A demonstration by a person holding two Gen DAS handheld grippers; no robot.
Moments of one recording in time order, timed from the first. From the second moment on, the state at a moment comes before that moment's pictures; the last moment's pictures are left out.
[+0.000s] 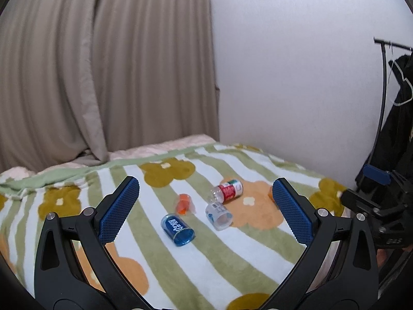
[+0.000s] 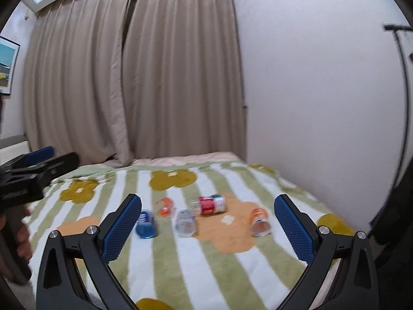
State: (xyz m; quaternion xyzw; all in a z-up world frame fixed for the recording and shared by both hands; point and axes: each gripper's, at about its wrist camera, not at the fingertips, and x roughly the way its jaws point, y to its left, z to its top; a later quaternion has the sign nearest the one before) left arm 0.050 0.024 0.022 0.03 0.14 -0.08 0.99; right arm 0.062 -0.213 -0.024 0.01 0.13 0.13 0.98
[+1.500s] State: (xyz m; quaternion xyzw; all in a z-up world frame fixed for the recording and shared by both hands) left arm 0.480 0.059 -0.218 0.04 0.61 -0.12 0.78; right arm 0.211 -0.147 -0.203 0.03 0.30 0.23 0.93
